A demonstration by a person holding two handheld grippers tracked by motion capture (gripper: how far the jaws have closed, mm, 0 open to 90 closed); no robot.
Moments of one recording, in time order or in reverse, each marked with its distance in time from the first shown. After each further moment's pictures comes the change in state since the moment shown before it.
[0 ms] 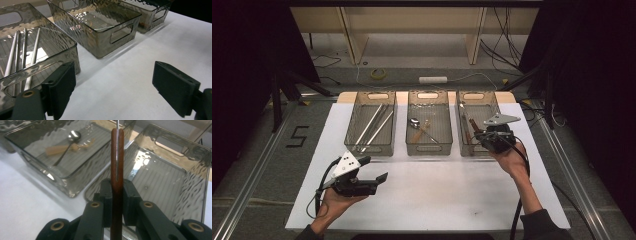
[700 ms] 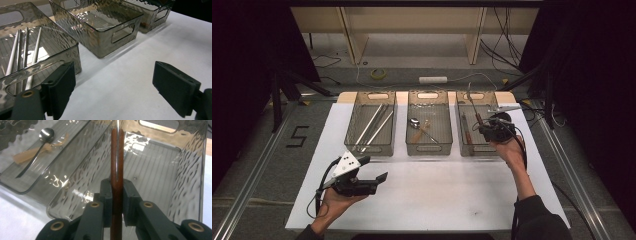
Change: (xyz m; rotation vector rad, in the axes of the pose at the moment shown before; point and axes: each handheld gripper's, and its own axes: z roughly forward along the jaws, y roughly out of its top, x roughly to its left) left arm 0.001 0.000 0.000 0.002 0.003 -0.005; right arm -0.033 0.004 0.032 0.093 -0.031 0.186
